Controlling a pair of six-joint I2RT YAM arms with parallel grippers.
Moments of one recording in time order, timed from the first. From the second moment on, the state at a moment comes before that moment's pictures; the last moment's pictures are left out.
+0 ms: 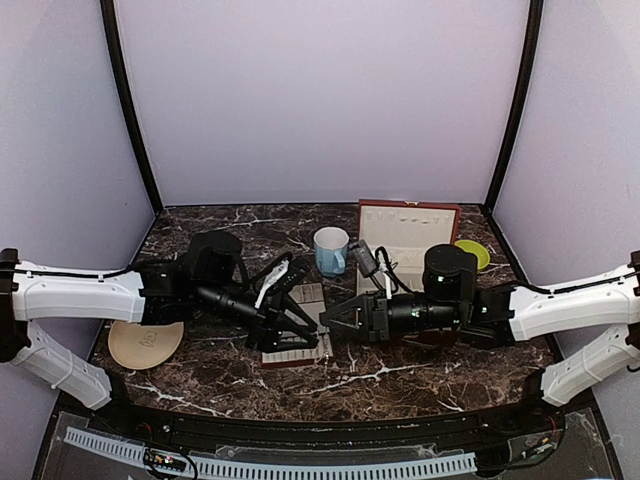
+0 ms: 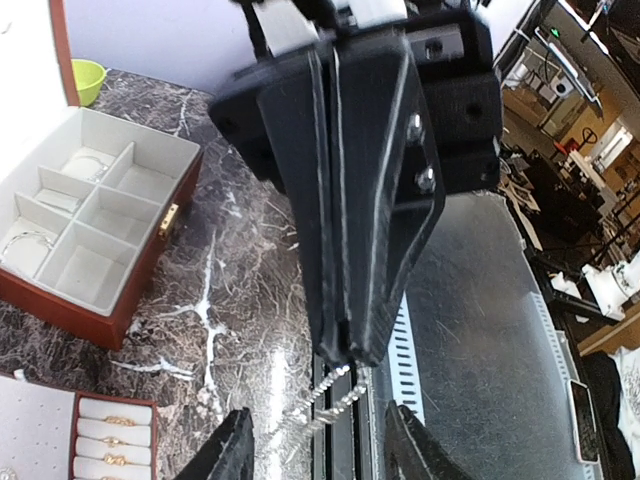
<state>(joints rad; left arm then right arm) -0.94 1.33 0.81 0.03 0.71 -0.11 1.10 1.30 0.69 0.43 -0.42 0.70</state>
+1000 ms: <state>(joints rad) -0.98 1.39 0.84 0.07 0.65 -0.07 1.10 1.28 0.69 0.42 -0.42 0.71</state>
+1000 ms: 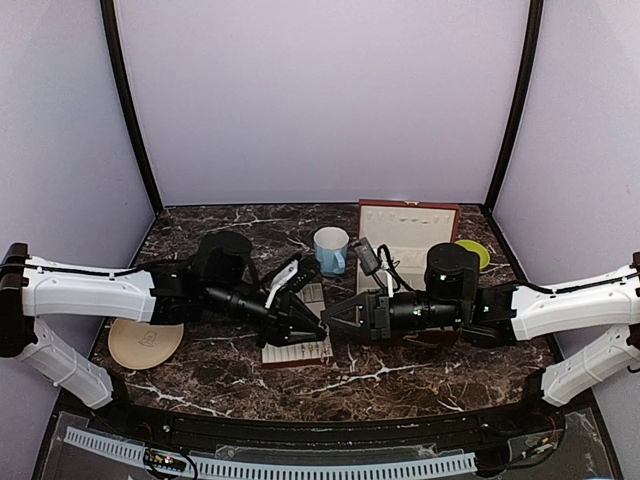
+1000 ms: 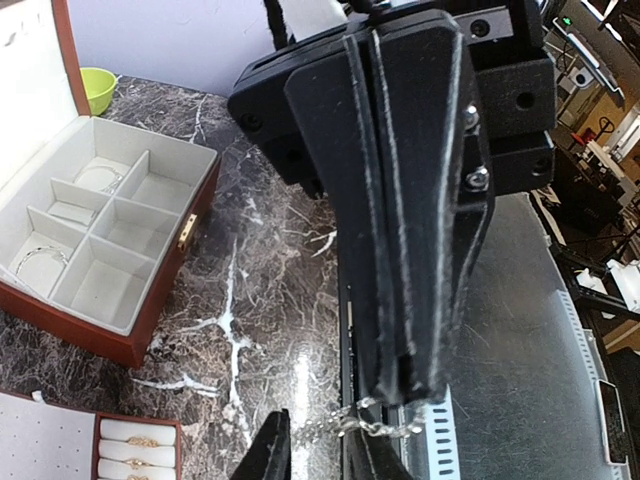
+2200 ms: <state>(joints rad) -0.98 1.37 0.93 -0.05 0.83 -0.14 1.10 1.26 0.62 0.41 -0.36 0.72</state>
